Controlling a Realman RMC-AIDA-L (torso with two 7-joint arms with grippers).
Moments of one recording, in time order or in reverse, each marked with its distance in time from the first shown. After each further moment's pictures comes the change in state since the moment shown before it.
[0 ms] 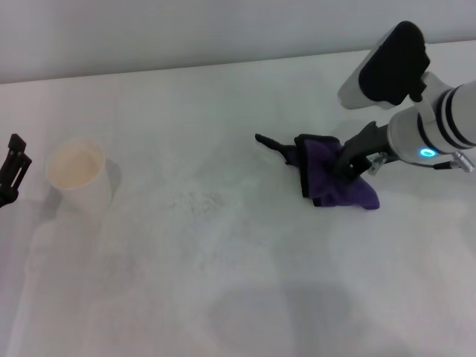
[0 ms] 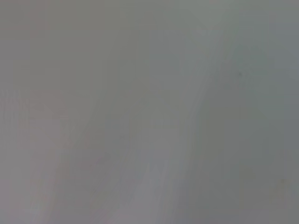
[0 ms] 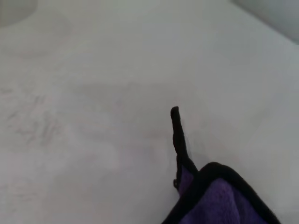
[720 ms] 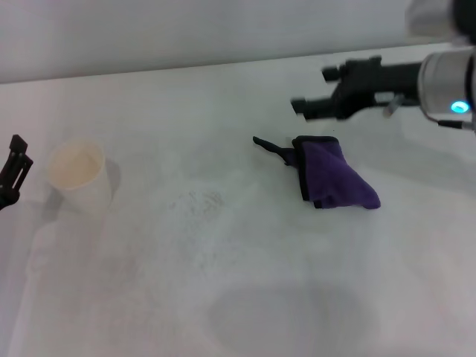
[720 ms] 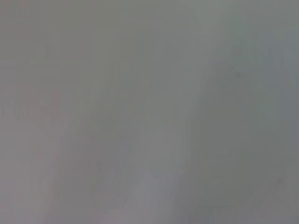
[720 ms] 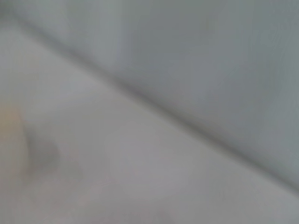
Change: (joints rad) left arm 0.006 0.000 0.002 0.007 0.005 0.007 0.000; right arm -0.126 -0.004 0.186 -0.151 0.439 -0.018 -0.301
